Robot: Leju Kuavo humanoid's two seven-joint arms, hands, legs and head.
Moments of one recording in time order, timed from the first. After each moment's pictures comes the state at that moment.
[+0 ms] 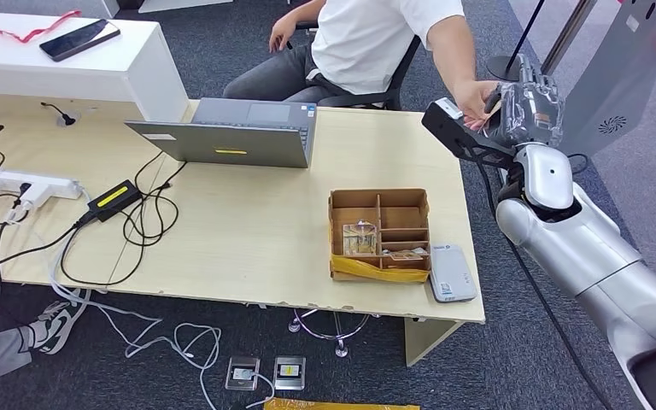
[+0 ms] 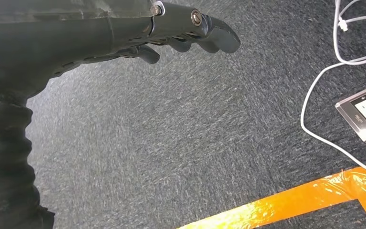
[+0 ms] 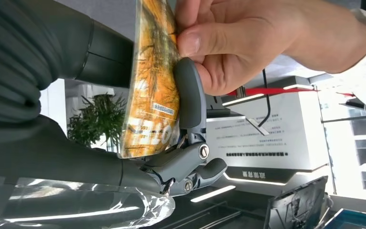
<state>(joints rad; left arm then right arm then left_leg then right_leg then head) -0.14 -0.20 0.89 -0.10 -1.57 0.63 -0.08 -1.12 -0.35 0.97 -0.96 0.66 -0.23 0.54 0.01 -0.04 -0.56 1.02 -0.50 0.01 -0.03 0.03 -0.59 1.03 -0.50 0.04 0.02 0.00</state>
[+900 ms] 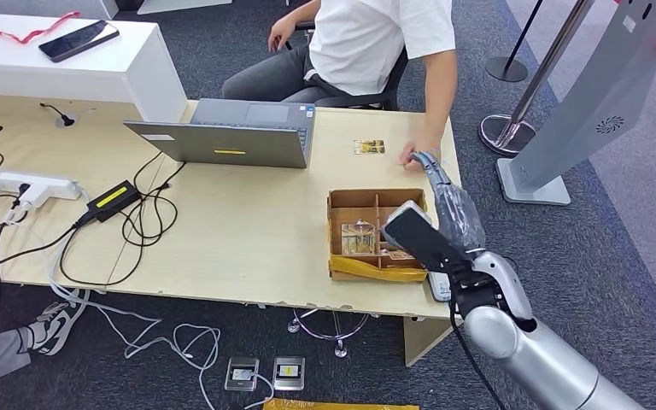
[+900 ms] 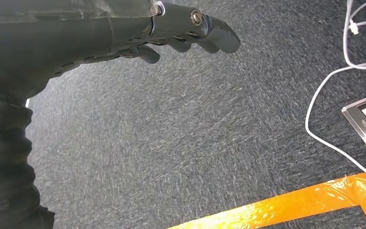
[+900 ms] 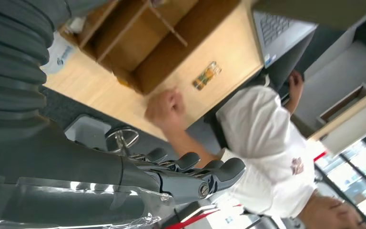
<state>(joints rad) -0.14 -0.20 0.94 -0.10 -1.57 0.66 -0.08 -0.63 -0.39 0.85 -1.52 0.29 -0.29 0.24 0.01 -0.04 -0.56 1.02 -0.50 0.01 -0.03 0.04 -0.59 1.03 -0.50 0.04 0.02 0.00</state>
